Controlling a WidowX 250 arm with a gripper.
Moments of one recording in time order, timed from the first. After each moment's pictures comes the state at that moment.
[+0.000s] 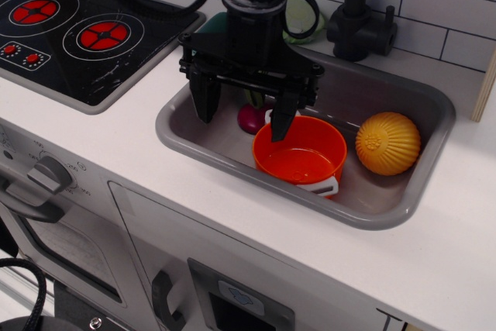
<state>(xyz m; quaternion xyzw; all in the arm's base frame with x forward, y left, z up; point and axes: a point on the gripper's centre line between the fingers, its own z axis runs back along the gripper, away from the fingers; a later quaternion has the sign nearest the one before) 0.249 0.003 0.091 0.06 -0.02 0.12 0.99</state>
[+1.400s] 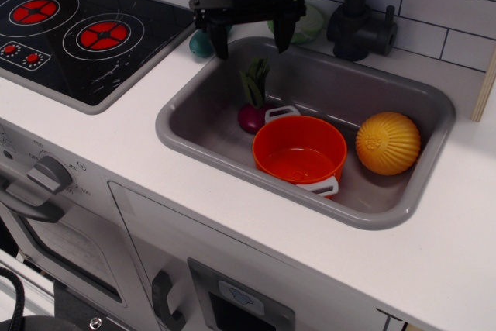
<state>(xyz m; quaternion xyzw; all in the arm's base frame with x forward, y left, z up) 0.356 0.064 0.070 0.04 -0.16 0.33 0.93</state>
